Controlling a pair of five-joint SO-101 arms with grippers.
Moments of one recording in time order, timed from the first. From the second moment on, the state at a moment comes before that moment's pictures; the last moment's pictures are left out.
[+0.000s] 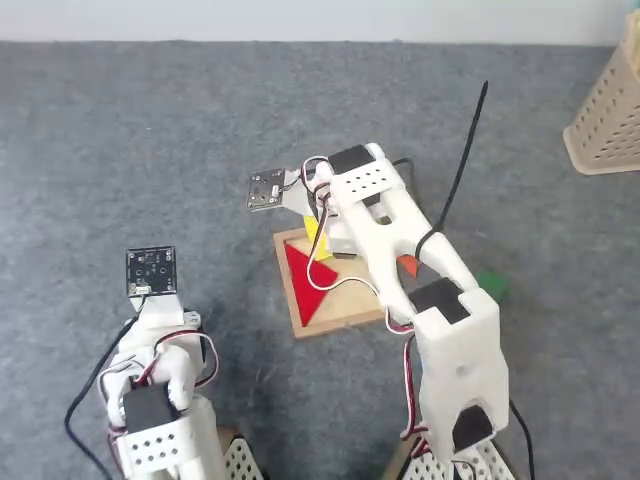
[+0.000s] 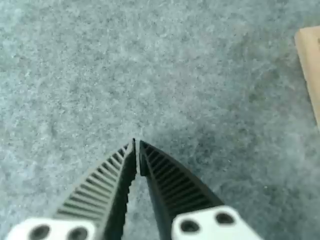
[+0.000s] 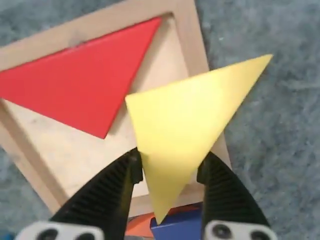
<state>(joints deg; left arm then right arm) -22.0 -103.9 97.1 72.0 -3.9 -30.3 30.9 -14.3 78.5 60.0</state>
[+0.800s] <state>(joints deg) -22.0 -103.9 97.1 72.0 -3.9 -25.4 22.3 -19.1 85.9 41.7</state>
